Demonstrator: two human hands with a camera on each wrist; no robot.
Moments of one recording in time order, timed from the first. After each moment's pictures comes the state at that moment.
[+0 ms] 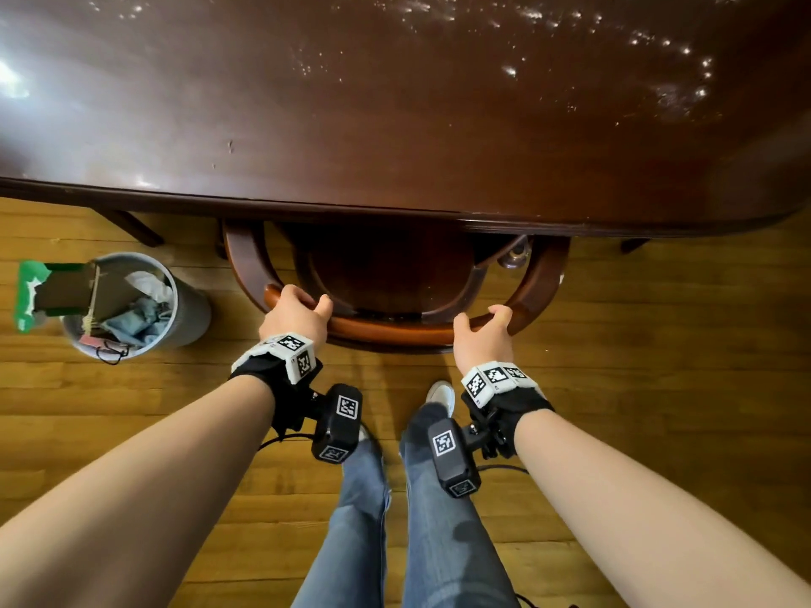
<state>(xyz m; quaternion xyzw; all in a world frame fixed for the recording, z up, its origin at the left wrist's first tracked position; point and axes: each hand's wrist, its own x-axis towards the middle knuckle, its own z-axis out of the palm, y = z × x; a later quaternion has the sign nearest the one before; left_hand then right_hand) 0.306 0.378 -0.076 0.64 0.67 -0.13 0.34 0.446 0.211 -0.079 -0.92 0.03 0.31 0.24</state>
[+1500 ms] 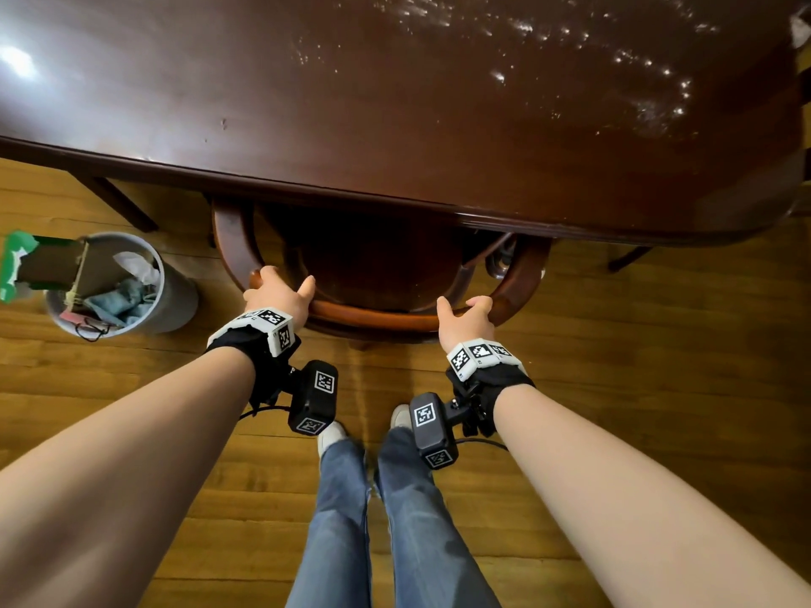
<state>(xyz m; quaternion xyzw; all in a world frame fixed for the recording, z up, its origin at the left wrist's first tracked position) 0.312 0.363 -0.077 0.62 0.69 -0.13 0.34 0.465 0.201 -0.070 -0.91 0.00 0.35 0.23</state>
